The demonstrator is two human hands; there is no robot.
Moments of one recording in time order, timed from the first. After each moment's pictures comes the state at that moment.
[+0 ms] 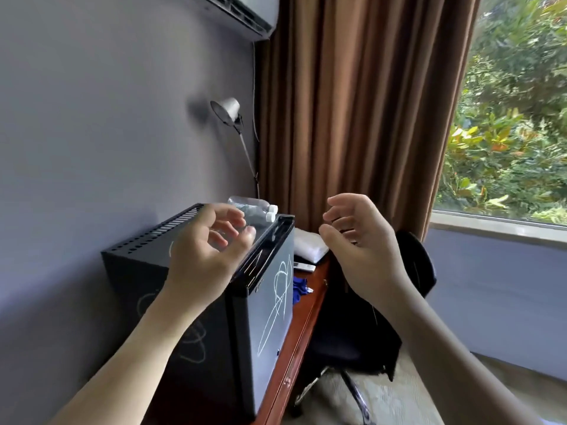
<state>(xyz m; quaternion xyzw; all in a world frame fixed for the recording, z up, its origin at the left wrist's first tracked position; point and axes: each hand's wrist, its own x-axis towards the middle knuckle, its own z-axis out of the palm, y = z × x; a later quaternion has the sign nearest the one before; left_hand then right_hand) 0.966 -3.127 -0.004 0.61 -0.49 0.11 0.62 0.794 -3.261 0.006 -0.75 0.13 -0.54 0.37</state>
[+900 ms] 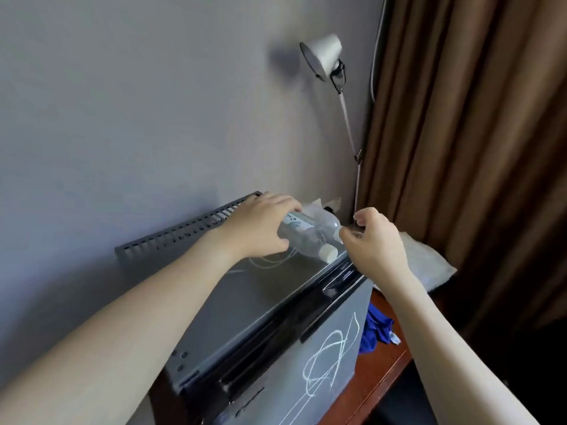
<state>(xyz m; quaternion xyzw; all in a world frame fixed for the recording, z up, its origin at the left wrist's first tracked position) 1.208 -3.385 -0.025 0.87 -0.47 0.13 0.09 1.098 -3.576 -0.073 -0.89 0.22 -0.29 0.29</state>
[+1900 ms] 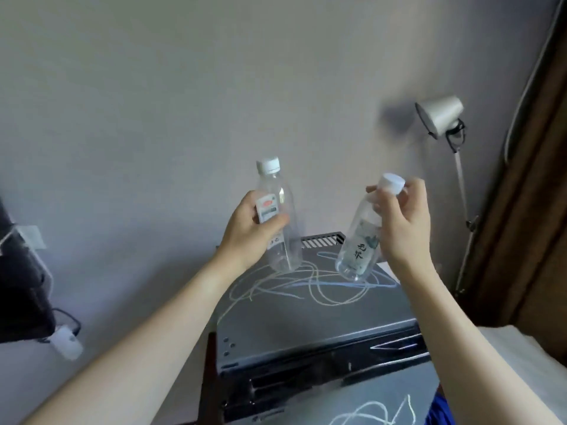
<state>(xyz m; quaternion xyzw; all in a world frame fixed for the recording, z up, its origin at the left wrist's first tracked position) 1.150 -3.303 0.012 0.74 -0.13 0.20 0.63 1.142 -3.528 0.029 -0.66 -0.10 -0.37 0.65</state>
